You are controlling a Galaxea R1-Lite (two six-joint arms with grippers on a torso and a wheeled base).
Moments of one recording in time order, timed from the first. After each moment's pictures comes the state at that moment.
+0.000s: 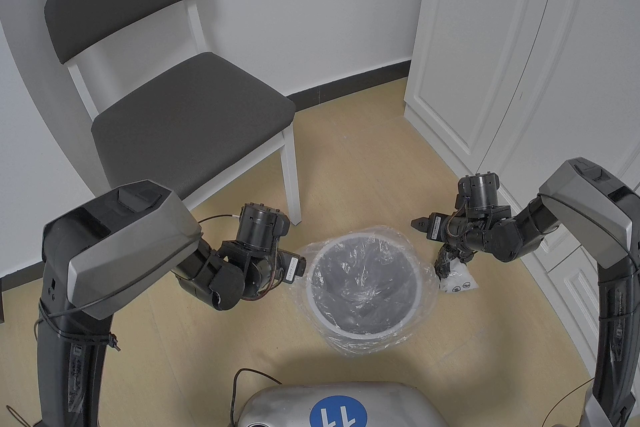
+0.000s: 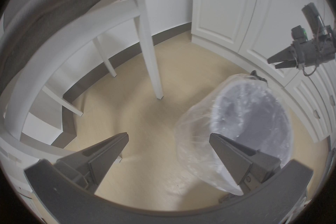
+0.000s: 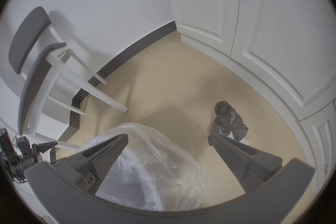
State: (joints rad) left arm -0.50 2.41 -1.20 -0.60 0.26 0.00; right arm 0.25 2.38 -1.27 -0.54 -0.03 0.36
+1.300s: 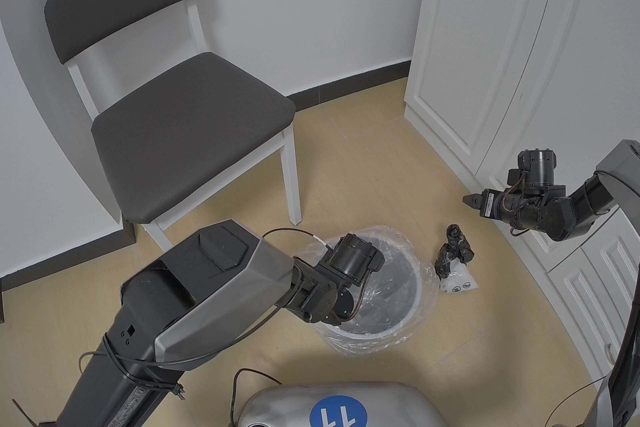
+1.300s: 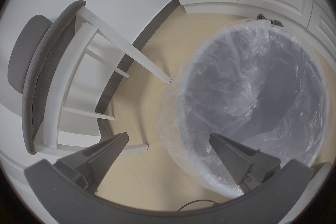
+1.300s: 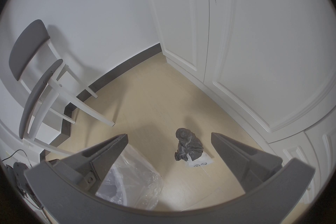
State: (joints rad) left arm -0.74 2.63 -1.66 -0.06 0.77 0.04; right arm 0.07 2.17 -1.13 -0.55 0.00 0.23
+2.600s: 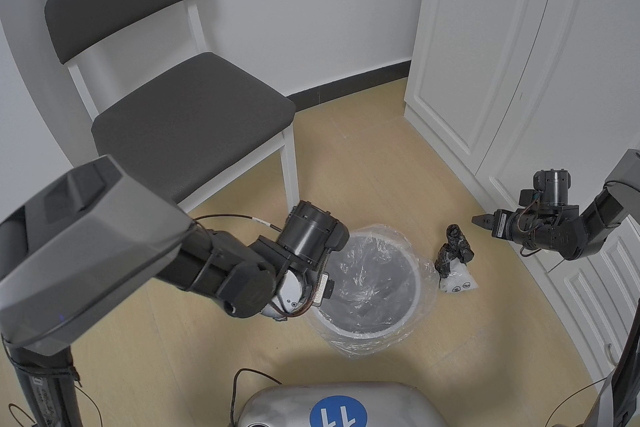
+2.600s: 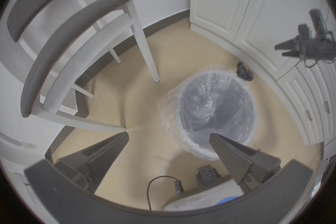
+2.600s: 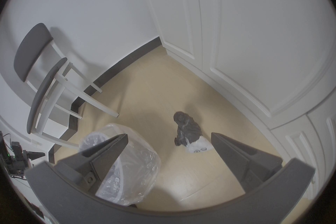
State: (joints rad) left arm -0.73 2.20 -1.23 -0.08 0.46 -0.26; right arm 0.01 2.13 -0.94 -0.65 0.12 0.24
